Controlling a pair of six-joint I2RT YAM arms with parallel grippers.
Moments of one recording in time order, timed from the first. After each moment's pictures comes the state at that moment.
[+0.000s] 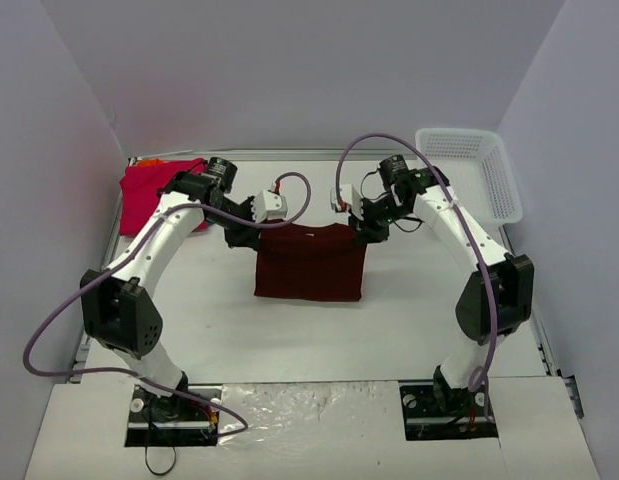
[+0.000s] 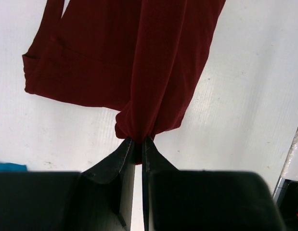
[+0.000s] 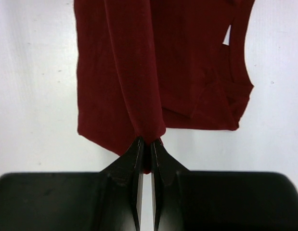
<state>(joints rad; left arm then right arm) -0.34 1.64 1.58 -1.12 0.59 0.92 0.34 1.71 1.55 -1.07 -0.63 -1.08</state>
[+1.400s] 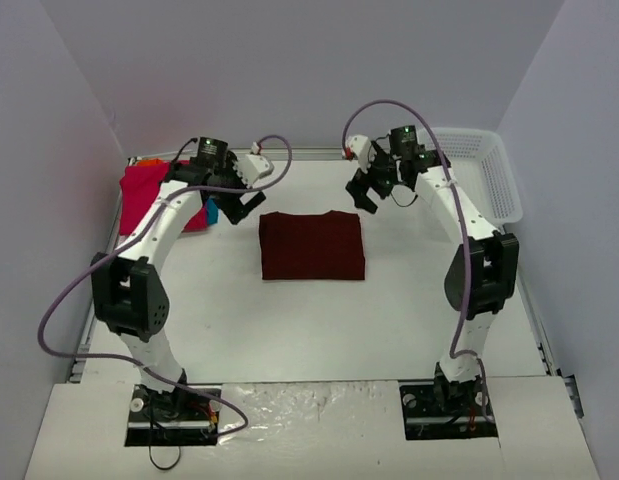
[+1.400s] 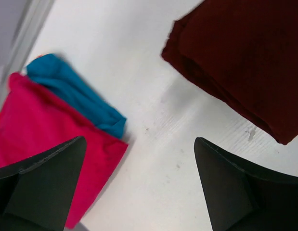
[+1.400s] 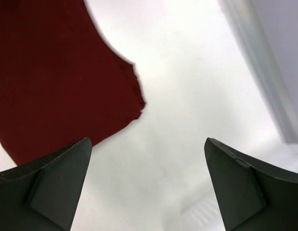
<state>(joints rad) -0.25 1.82 1.69 -0.78 0.24 0.71 0.23 1.97 1.78 -0.73 -0.49 -0.79</state>
